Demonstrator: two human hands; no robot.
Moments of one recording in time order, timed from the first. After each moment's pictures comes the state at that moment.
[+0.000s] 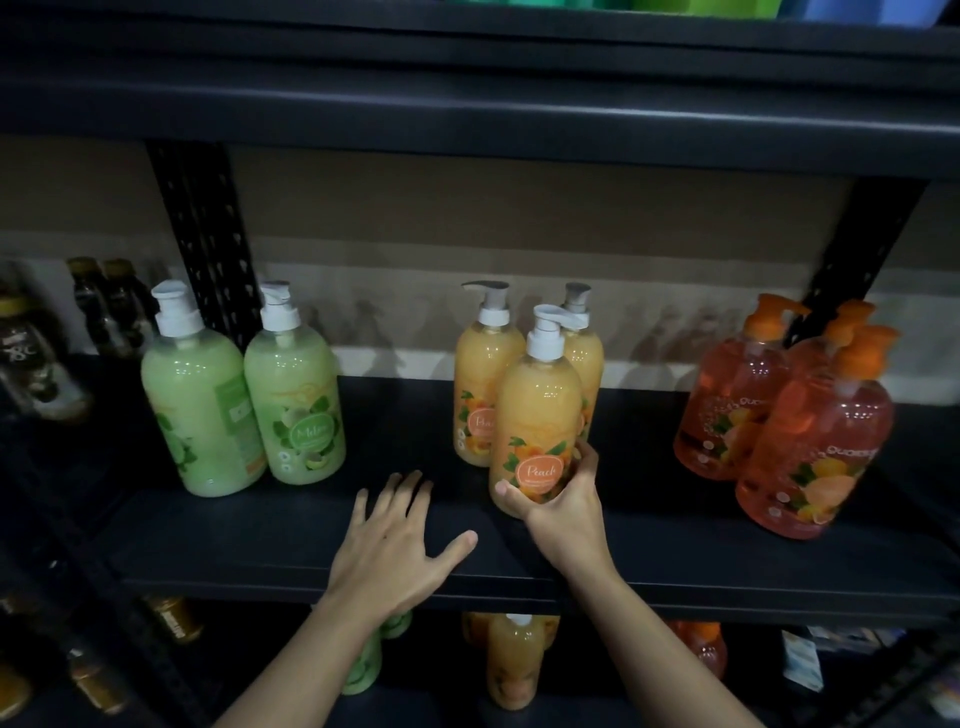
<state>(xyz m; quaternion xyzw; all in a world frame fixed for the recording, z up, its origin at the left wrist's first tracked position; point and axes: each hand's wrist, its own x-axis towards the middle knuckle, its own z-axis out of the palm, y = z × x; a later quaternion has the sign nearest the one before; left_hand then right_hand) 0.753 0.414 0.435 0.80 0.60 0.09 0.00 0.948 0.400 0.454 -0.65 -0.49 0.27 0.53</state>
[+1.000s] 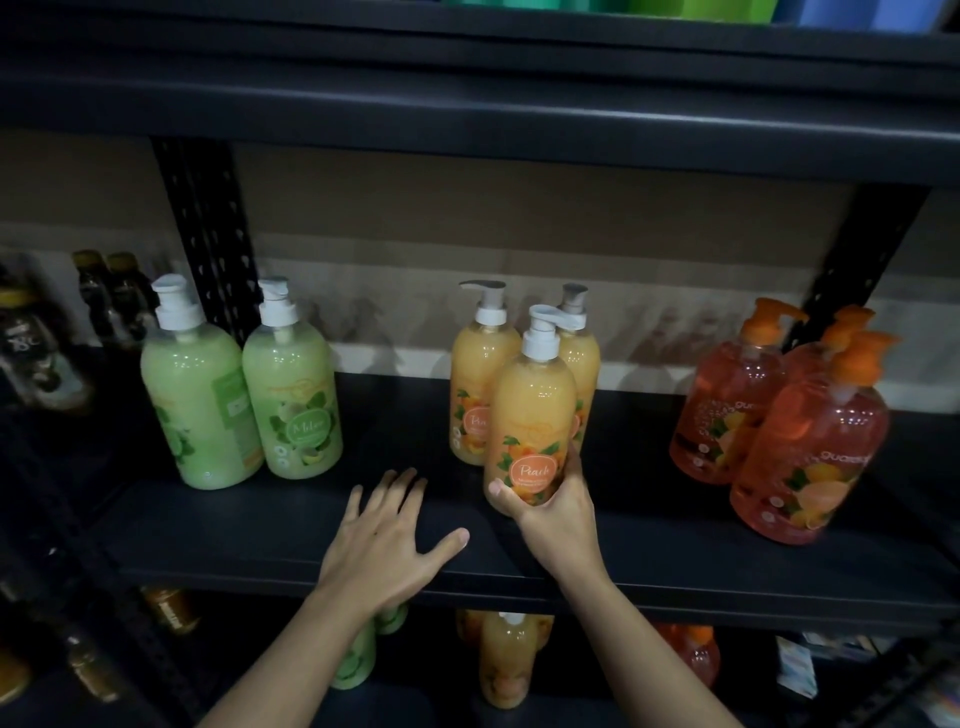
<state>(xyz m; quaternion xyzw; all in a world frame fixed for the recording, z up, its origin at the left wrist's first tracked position) 0.753 0.413 0.436 0.80 0.60 0.08 0.02 0.949 0.399 0.453 -0.65 -0.50 0.25 0.51</state>
